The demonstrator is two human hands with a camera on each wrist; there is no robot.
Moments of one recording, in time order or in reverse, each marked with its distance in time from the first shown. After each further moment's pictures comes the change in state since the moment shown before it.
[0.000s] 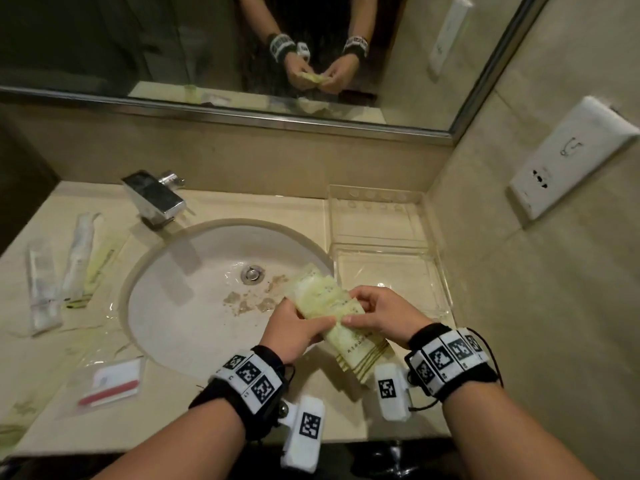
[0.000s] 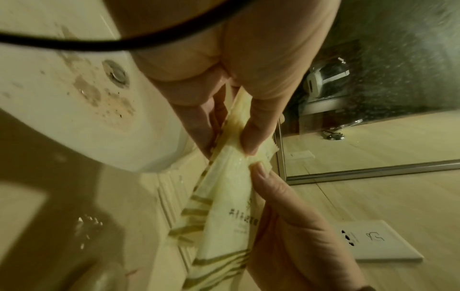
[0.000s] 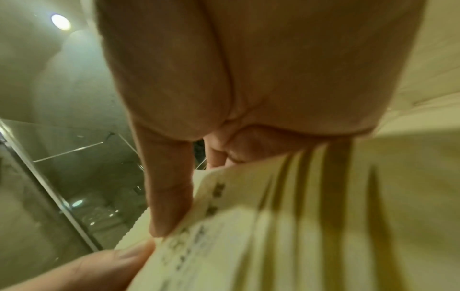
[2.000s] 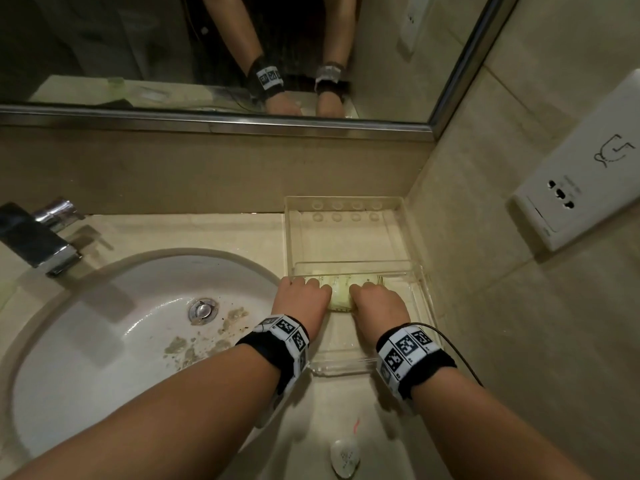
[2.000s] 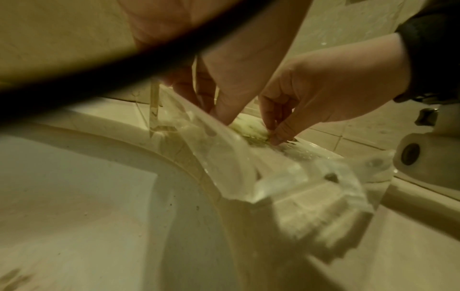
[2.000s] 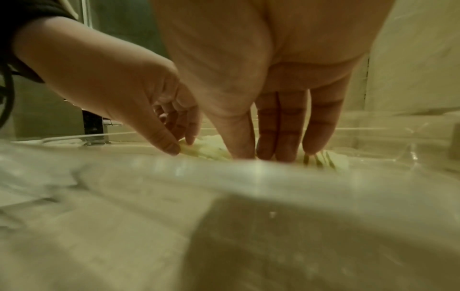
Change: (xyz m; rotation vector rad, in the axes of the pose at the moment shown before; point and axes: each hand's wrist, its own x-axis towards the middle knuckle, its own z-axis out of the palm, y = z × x) left_hand 0.163 0.027 0.086 1.849 -0.115 0.504; right_hand 0.109 0.039 -0.085 -1.343 0.384 0.060
